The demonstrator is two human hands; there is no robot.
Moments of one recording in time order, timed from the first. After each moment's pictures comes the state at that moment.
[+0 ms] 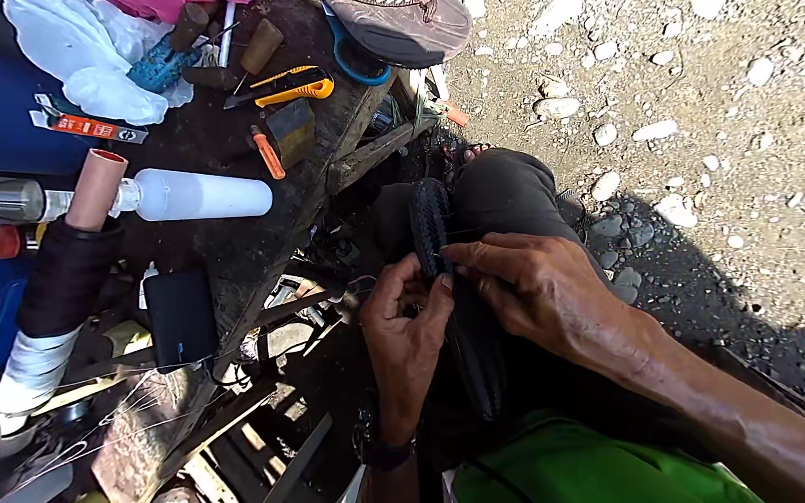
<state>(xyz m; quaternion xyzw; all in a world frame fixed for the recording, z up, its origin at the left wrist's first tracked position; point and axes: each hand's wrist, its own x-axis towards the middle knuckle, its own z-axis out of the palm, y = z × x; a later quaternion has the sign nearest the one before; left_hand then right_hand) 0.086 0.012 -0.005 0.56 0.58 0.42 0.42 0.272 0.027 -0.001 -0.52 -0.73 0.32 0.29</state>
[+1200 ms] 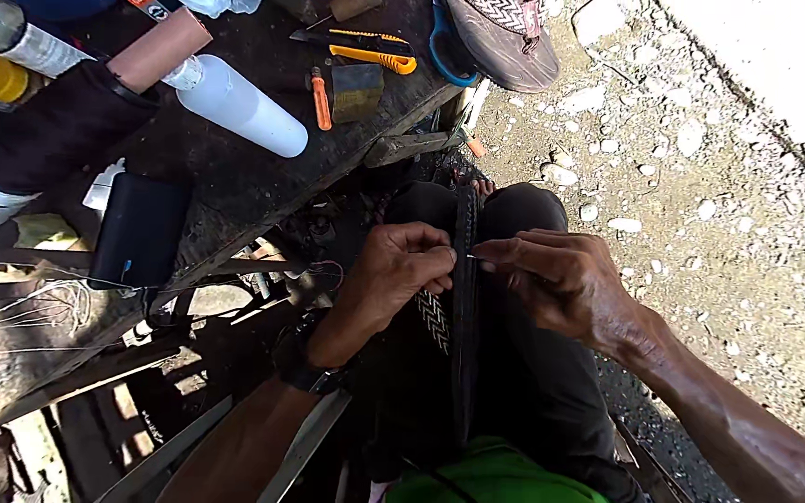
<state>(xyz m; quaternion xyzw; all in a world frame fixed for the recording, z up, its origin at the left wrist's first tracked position) 0.057 0.064 0.022 0.37 0.56 0.33 0.67 0.292 0.074 0.000 -0.39 -0.83 0.28 0.27</state>
